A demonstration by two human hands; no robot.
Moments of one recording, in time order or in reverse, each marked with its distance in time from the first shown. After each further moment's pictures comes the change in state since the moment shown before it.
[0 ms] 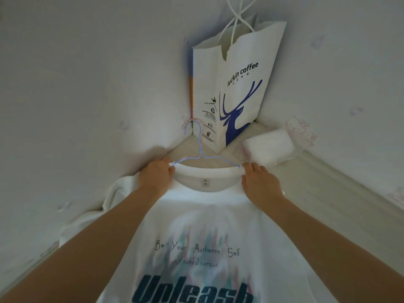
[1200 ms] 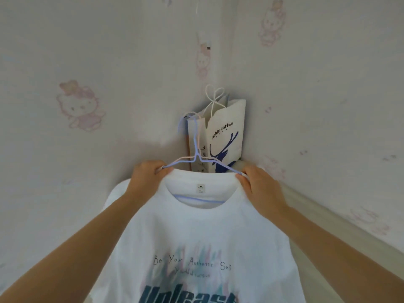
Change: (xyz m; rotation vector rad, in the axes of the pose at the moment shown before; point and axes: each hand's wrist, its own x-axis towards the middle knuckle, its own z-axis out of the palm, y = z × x) left_hand -0.066 0.059 -0.176 -0.342 0.245 0.136; right_hand -0.067 0.020 -0.161 0.379 0.355 -0.024
